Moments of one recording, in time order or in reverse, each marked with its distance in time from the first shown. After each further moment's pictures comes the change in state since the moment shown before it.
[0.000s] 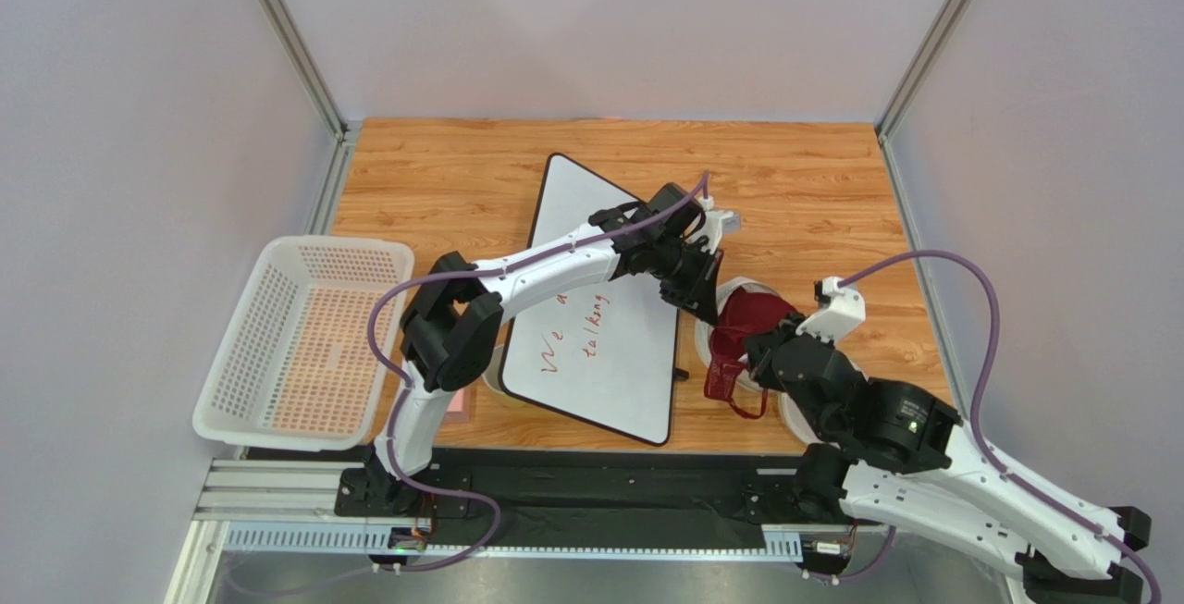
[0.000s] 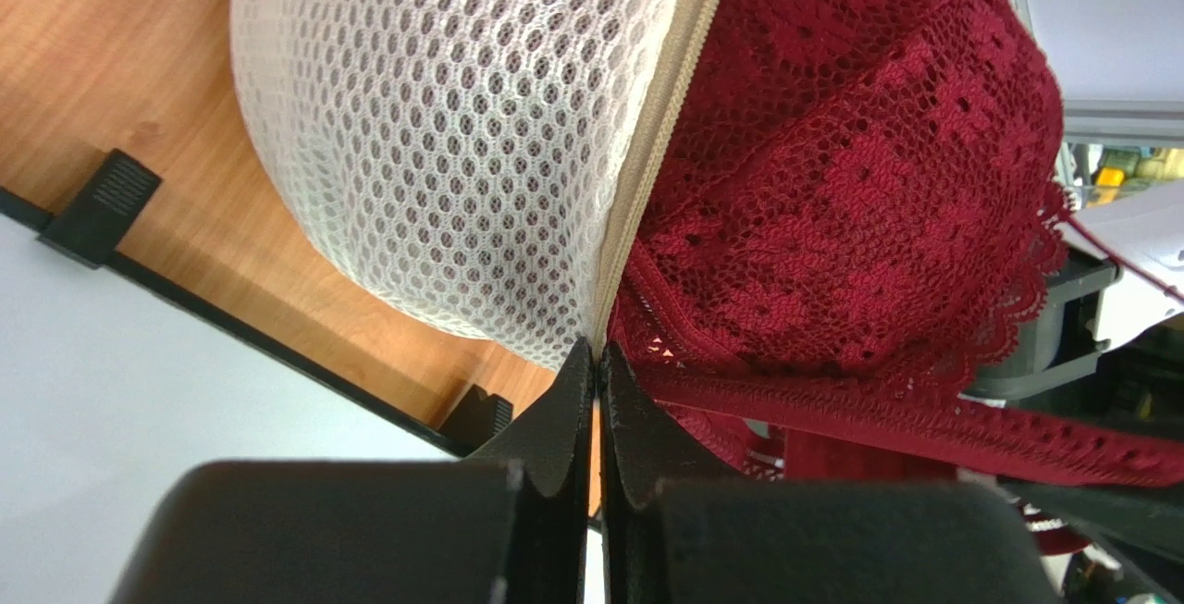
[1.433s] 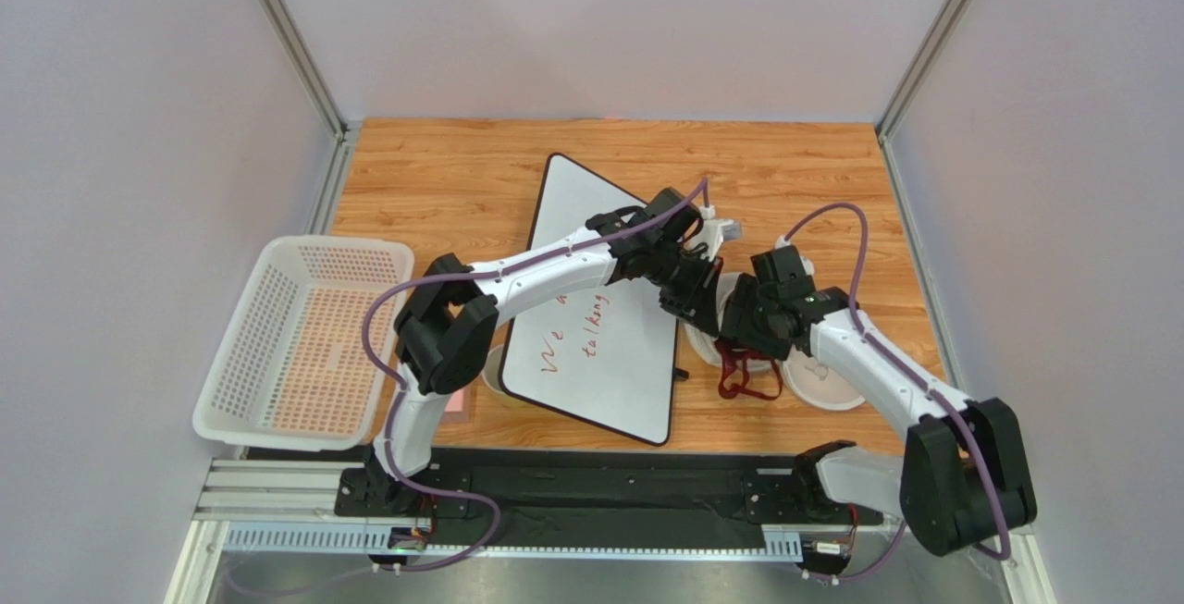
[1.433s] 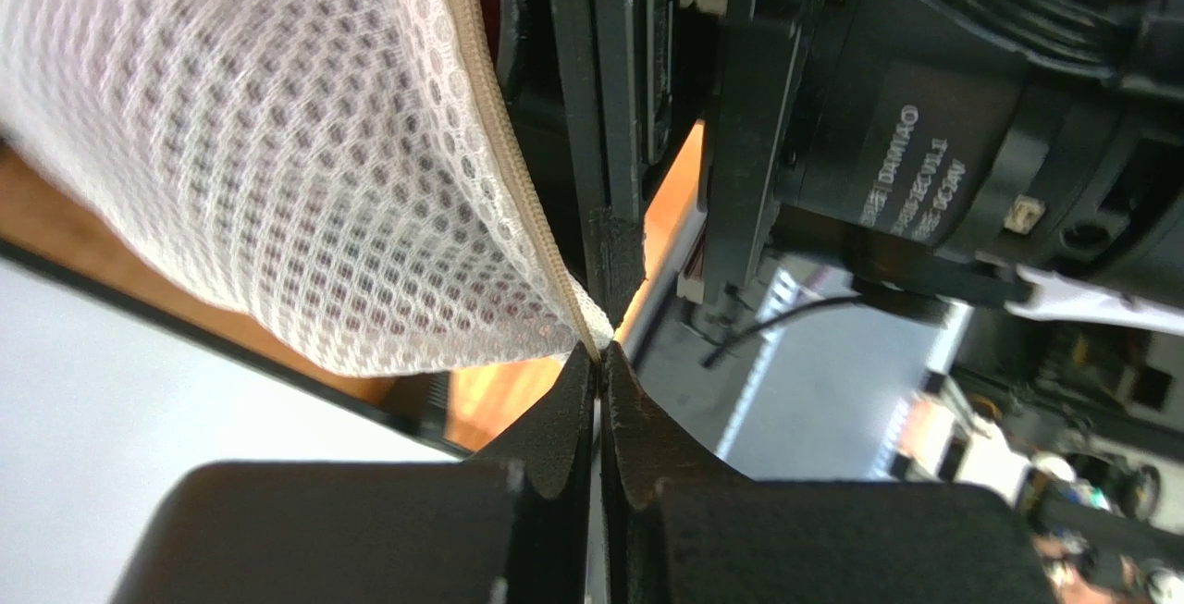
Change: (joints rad) left arm -0.013 -0.025 -0.048 0.013 0.076 -0.014; right arm -0.731 0.736 0.007 0.316 -0.672 -0.318
